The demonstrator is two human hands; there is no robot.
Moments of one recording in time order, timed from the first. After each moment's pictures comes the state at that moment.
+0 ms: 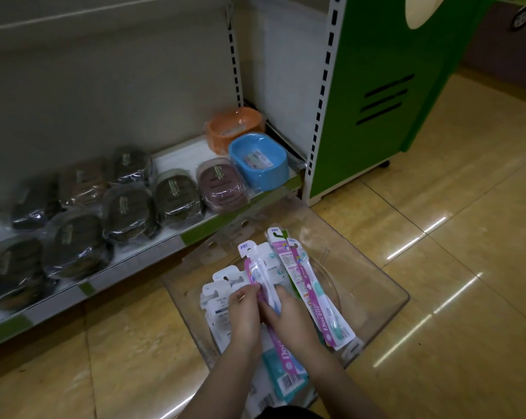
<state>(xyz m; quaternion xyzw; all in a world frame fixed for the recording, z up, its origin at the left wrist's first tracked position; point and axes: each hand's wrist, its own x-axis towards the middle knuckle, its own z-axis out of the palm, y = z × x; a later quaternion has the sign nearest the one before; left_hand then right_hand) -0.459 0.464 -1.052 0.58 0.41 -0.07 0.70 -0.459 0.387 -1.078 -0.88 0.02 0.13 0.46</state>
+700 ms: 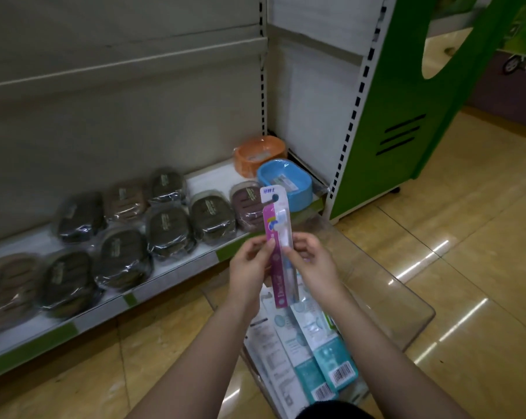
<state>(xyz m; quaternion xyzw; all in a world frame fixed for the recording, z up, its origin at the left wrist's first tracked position) -0.420 0.530 -0.958 0.59 0.19 -0.03 0.78 -0.404 0.414 -0.976 -0.76 -0.01 0.01 0.64</state>
